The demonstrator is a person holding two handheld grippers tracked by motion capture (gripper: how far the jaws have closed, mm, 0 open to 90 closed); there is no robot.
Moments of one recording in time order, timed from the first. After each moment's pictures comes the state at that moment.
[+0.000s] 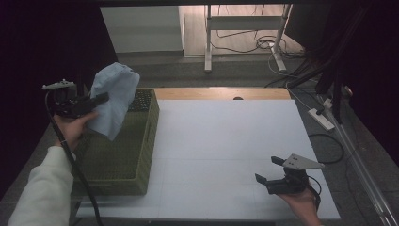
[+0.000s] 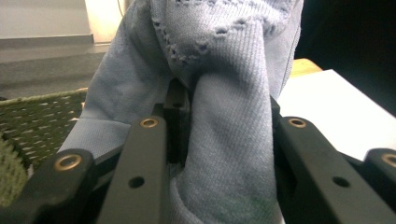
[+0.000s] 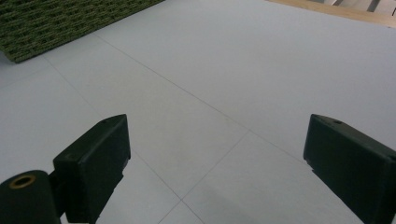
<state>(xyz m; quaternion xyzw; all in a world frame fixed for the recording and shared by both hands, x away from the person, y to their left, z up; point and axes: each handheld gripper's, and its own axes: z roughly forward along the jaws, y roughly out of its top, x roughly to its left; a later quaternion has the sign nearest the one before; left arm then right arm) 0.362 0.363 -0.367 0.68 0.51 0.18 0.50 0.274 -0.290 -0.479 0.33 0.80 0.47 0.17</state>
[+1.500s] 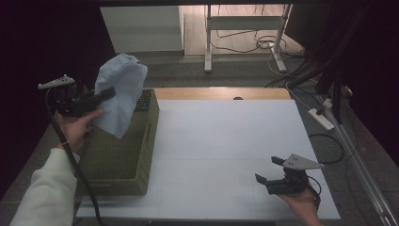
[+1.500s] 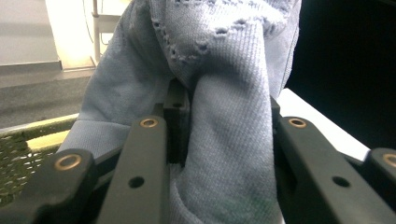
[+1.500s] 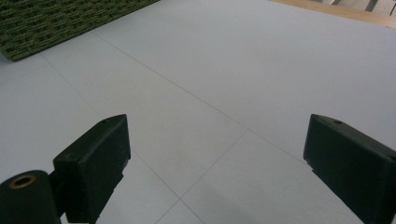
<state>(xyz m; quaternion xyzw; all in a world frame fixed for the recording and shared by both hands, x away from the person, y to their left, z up) 0.345 0.335 -0.340 0.67 0.46 0.18 0.55 0.274 -0.290 -0.479 0.33 0.80 0.47 0.17</state>
